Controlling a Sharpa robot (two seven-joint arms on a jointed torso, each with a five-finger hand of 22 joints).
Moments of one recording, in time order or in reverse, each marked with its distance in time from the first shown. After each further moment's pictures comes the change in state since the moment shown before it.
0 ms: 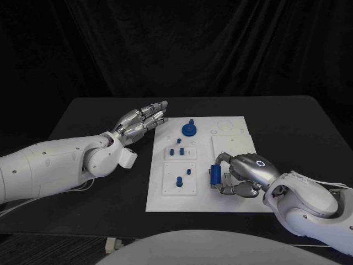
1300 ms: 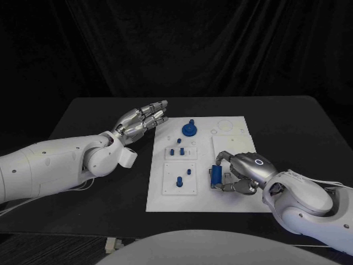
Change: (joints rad) left arm 0.003 -0.001 0.000 0.001 0.000 -0.003 0.000; left_hand -0.008 -0.009 -0.007 0.007 -0.004 0.000 0.000 0.000 0.000 0.000 0.000 0.000 0.000 0.000 0.000 0.000 0.000 0.000 -0.004 -0.004 0.000 -0.004; right arm 0.001 0.026 0.000 -0.021 -0.018 0.029 -0.093; right_hand 0.045 -0.014 -0.086 0.000 -0.465 -0.118 -0.084 0.043 0.189 0.000 0.000 0.000 0.000 0.000 0.000 -0.013 0.000 0.000 -0.004 0.004 -0.041 0.000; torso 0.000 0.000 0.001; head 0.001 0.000
